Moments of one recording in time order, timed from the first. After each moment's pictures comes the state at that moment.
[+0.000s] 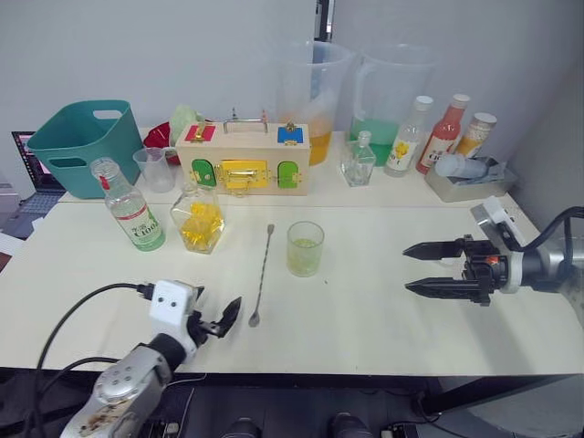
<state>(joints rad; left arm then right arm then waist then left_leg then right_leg) 0.15 0.36 0.13 -0.71 -0.45 0.70 -0.21 -0.46 -1.01 -0.12 -0.03 0.68 0.71 1.39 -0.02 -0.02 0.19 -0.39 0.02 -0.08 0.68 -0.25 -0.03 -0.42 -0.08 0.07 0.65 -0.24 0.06</state>
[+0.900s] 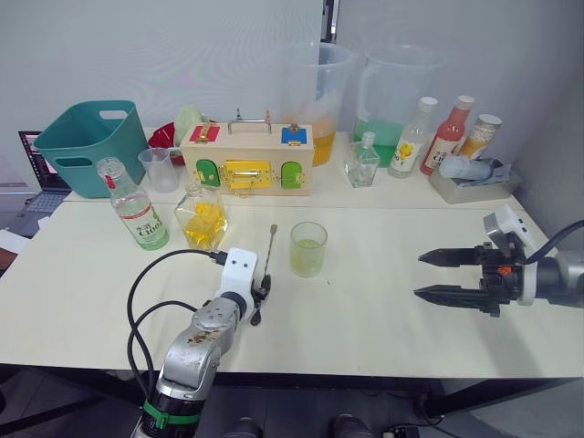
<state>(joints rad) -0.26 0.18 -0.12 -0.34 -0.16 0.86 -0.01 -0.30 -1.07 -0.25 -0.19 0.69 0.78 1.26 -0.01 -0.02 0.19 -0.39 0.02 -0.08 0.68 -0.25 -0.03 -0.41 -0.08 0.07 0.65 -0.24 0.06</state>
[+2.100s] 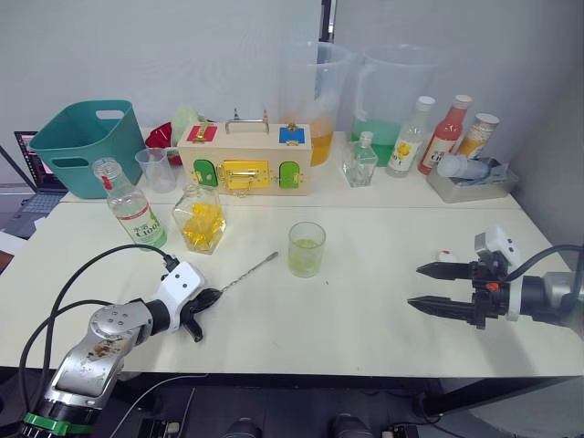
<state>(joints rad) -0.11 0.73 0.03 -0.19 -0.24 0.44 -0.75 -0.18 -0.98 -0.27 -0.22 0.65 0.73 1.17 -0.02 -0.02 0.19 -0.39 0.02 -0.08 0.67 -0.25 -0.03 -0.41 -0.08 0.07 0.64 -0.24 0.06</state>
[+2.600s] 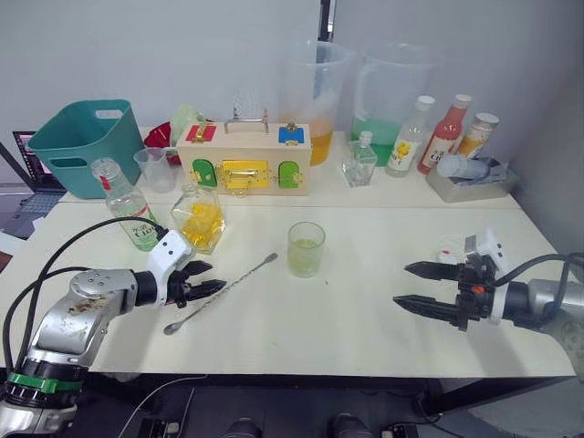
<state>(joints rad) -0.32 0.83 0.04 -0.10 -0.37 0.62 -0.94 -0.17 -0.89 -0.27 -0.29 0.67 0.73 1.09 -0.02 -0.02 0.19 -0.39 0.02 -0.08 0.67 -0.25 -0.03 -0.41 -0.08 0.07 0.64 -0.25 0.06</state>
